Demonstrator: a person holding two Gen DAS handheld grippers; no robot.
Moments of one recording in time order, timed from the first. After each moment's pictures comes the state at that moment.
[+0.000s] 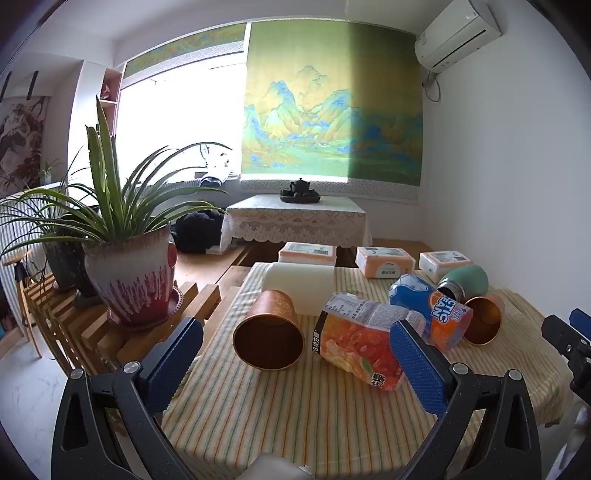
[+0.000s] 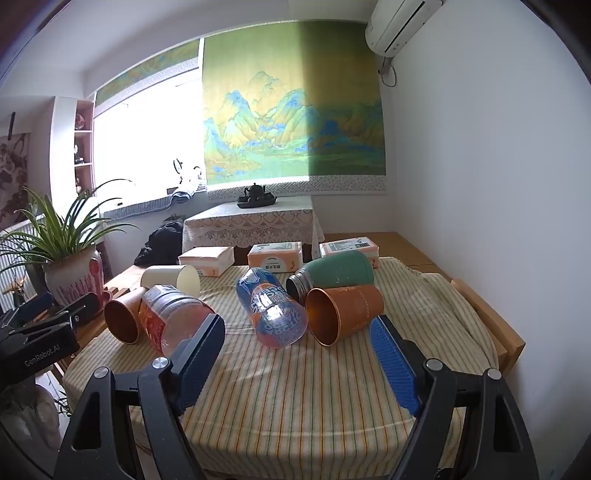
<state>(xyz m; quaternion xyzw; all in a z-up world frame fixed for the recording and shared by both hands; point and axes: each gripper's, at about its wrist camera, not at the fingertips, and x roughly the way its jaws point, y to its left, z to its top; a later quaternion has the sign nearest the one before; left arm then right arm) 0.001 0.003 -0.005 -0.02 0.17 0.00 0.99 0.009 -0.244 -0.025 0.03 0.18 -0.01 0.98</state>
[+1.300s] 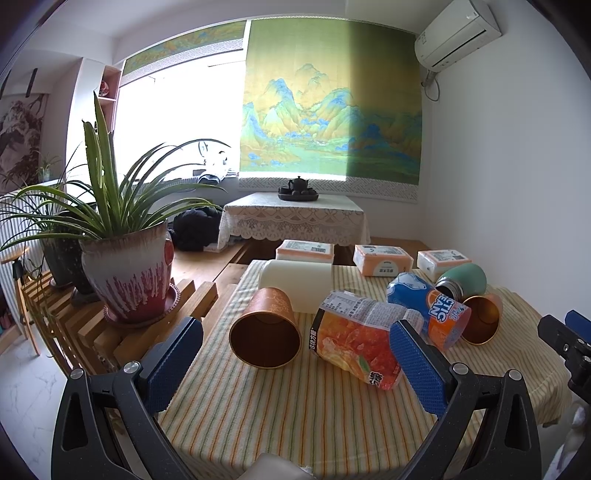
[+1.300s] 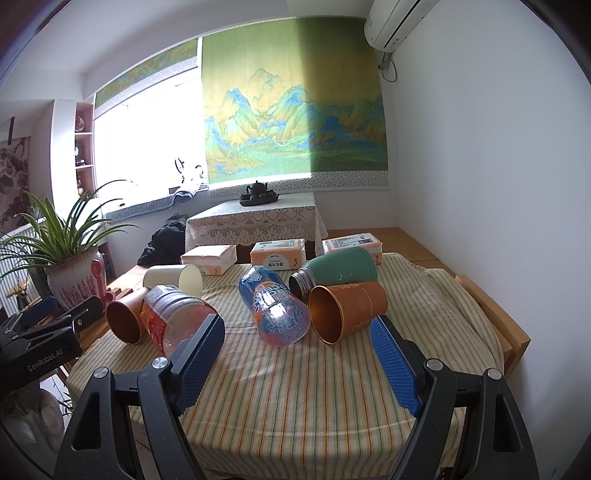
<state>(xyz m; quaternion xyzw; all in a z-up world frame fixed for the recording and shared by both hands) 0.003 -0.002 -0.005 -0.02 0.17 0.00 0.99 0.010 -0.241 -0.028 0.04 0.18 0.00 0.98</state>
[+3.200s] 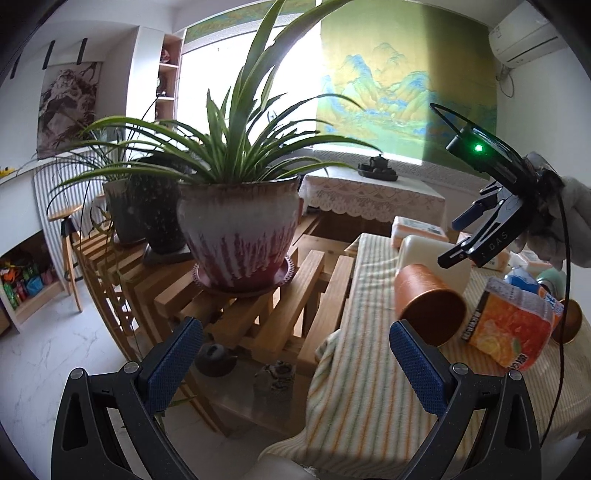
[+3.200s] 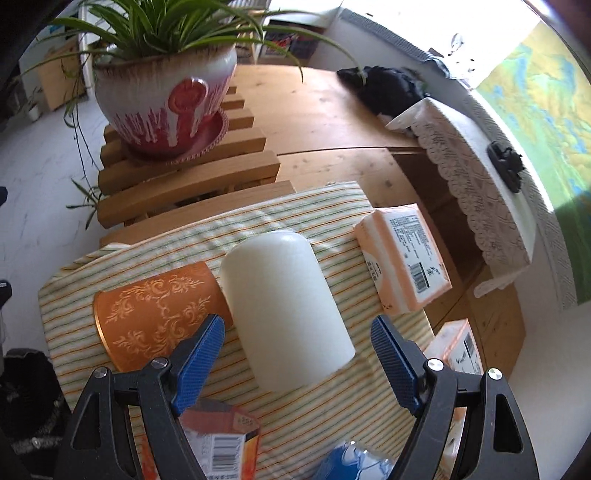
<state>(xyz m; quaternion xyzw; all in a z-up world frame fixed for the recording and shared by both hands) 0.014 0.128 -0.033 -0.06 0.24 0.13 0.96 0.296 0.001 -0.036 -0.40 0.43 0.34 0.74</state>
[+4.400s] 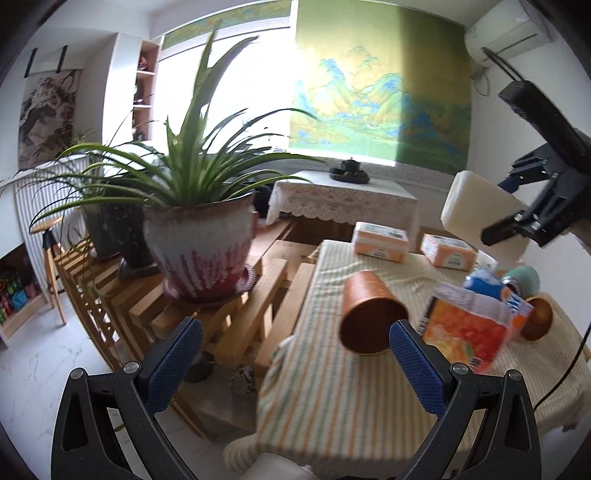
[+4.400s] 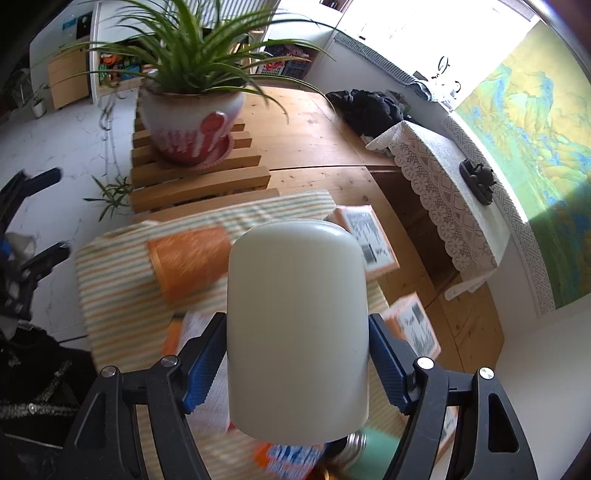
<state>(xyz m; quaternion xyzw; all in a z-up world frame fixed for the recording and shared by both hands) 0.007 0.085 -0.011 -0.04 0.23 0.07 0.97 0.204 -0.084 0.042 -0.40 0.37 0.32 0.77</state>
